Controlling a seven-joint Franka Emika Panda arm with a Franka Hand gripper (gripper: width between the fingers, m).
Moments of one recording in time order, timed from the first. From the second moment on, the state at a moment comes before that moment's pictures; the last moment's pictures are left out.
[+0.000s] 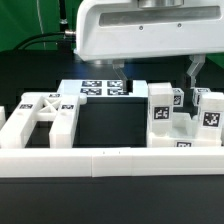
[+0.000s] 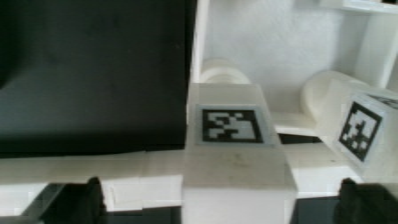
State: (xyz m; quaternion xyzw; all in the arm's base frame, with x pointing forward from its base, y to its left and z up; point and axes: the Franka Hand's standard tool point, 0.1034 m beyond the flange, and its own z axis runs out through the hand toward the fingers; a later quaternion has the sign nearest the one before) arm 0.627 0.024 0.096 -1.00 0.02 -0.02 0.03
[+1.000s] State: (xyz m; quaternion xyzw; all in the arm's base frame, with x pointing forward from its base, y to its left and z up) arm 0.629 0.027 0.089 -1.00 0.08 -0.03 0.03
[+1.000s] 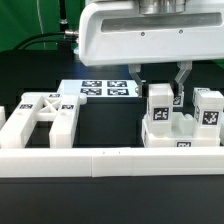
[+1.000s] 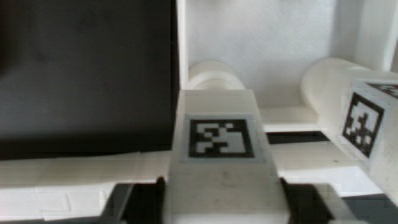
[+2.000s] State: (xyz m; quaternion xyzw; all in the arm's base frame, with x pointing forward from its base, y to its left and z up) arm 0.633 0.053 0.089 -0.84 0.54 -0.04 0.07
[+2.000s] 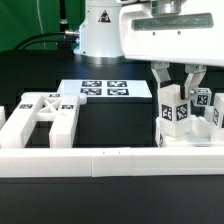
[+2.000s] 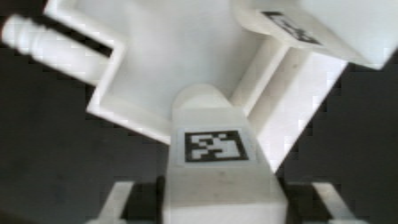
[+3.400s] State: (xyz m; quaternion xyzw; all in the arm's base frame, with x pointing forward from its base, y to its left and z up) arm 0.633 0.059 0.081 -0.90 0.42 -0.04 0.07
